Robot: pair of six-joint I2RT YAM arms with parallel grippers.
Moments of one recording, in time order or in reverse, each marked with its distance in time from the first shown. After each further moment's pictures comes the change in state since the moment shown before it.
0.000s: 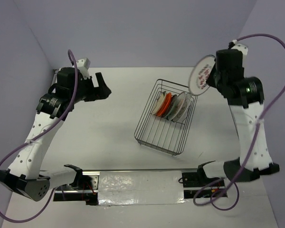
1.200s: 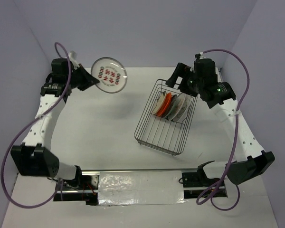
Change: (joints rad) left arm 0.199 0.160 -0.025 0.295 0.433 -0.227; right arm 0.074 -0.106 -0.525 0.571 -0.749 0.133
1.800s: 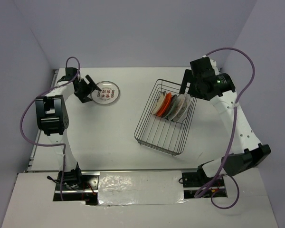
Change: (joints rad) left arm 0.239 0.743 0.139 0.095 -0.042 -0.043; right arm -0.009 0.083 0.185 -0.458 0.500 -0.099
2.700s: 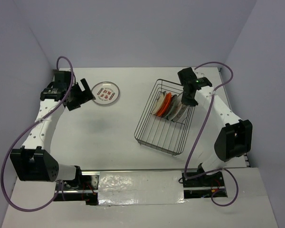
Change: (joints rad) left arm -0.125 -0.735 -0.243 -0.366 -0.277 0.152; right arm -0.037 0.208 -0.266 0.180 0.059 0.032
